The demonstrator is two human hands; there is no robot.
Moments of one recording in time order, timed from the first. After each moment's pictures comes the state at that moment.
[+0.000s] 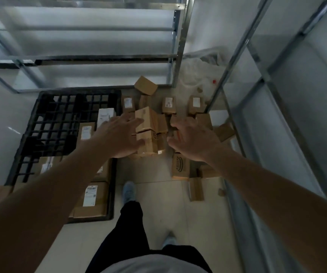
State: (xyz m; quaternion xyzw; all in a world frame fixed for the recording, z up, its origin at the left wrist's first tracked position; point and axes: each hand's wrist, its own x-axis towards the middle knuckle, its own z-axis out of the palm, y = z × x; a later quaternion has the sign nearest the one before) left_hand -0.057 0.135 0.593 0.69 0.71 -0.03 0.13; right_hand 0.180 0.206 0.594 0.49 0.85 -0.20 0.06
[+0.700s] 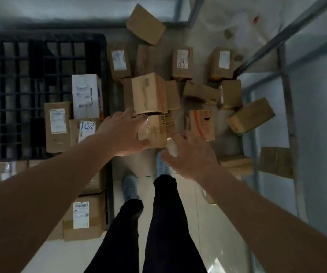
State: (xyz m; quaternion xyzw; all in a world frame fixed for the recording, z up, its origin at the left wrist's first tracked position) left_hand -0.218 0.420 0.305 0.68 0.66 -0.14 0.29; right_hand 0.004 0.427 0.314 0.53 0.77 -0.29 0.20
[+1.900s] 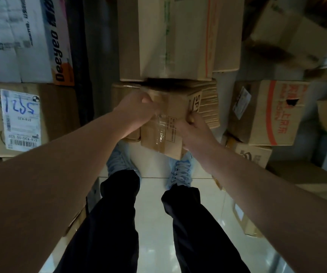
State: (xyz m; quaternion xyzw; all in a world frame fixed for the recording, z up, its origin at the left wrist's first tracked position) left_hand -0.245 0.490 -0.145 0.25 0.76 0.08 0.59; right_hand -0.066 0.507 -0.122 0.67 0.33 -0.66 0.08
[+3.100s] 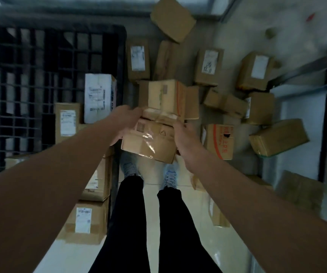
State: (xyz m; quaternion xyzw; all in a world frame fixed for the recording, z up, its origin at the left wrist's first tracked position) left_hand -0.277 0.536 0.208 0.13 0.81 0.14 0.56; right_hand -0.091 0.563 0.208 0.69 0.34 -0.64 -0.01
